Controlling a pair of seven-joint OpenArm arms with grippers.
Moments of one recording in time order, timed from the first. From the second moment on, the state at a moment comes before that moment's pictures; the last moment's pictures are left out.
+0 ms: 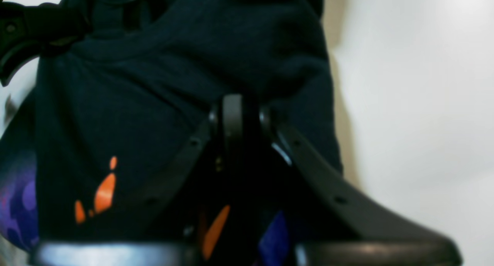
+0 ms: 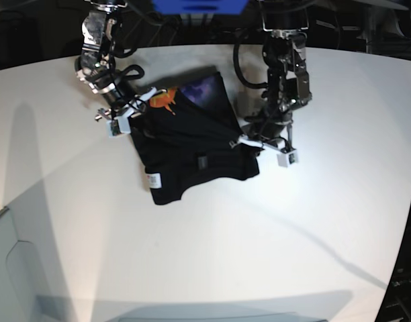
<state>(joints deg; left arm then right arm) 7.8 3.7 -9.3 88.6 -28.2 -0.4 36.0 -17.6 -6.6 16.2 87.3 0.2 39.9 -12.8</state>
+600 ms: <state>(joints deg) 13.3 2.7 -10.3 99.4 -38.1 2.3 35.7 -19.1 -7.8 16.6 98.9 -3.8 40.0 -18.7</state>
